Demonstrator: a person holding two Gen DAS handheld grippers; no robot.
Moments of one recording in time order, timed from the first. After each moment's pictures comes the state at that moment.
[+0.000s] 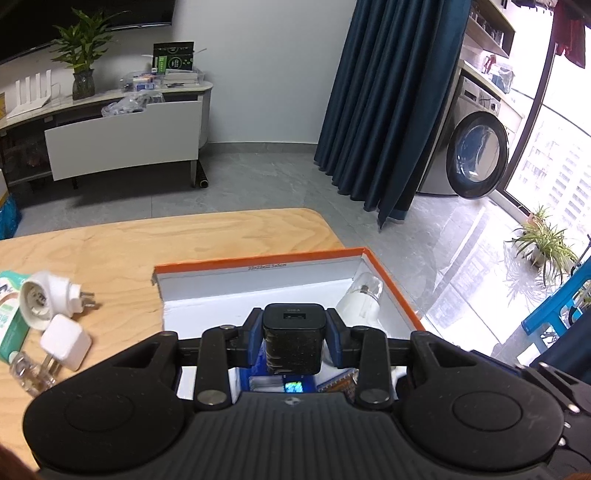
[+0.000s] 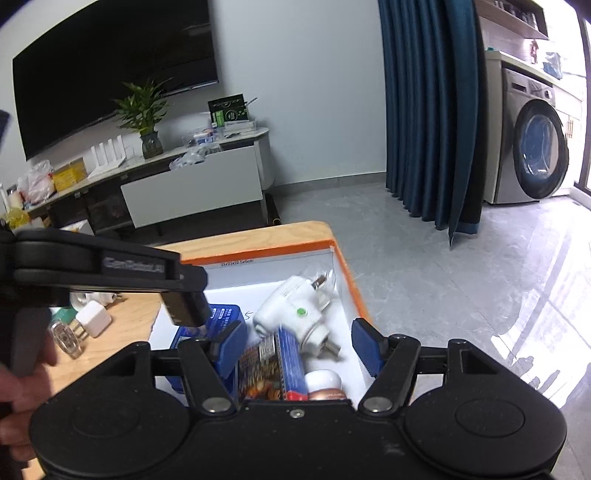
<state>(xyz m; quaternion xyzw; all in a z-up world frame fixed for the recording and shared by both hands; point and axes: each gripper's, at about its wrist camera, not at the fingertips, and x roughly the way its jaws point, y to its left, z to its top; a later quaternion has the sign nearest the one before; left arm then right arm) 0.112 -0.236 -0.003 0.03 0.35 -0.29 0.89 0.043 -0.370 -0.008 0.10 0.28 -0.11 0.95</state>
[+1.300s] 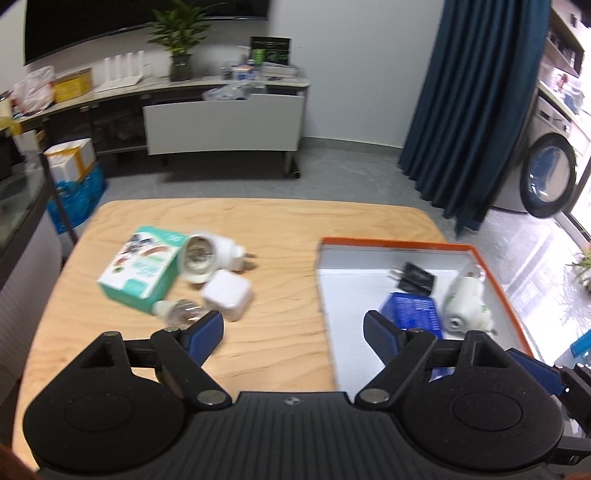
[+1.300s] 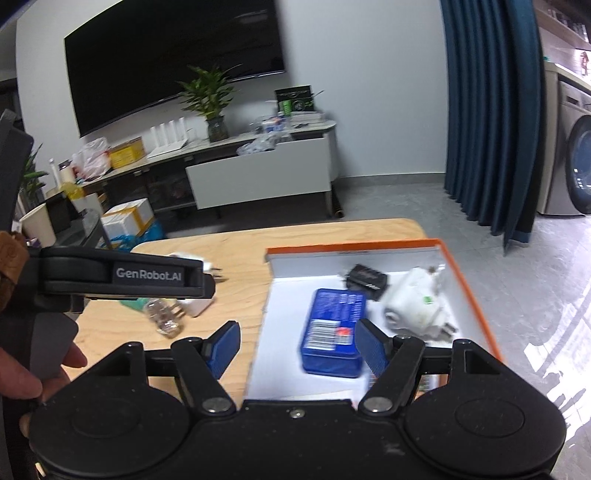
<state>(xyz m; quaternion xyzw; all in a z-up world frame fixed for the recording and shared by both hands) 0.100 -0.115 0.018 0.01 0.38 -0.16 0.91 0.045 -0.277 0.018 0.08 0.30 -0.02 0.95</state>
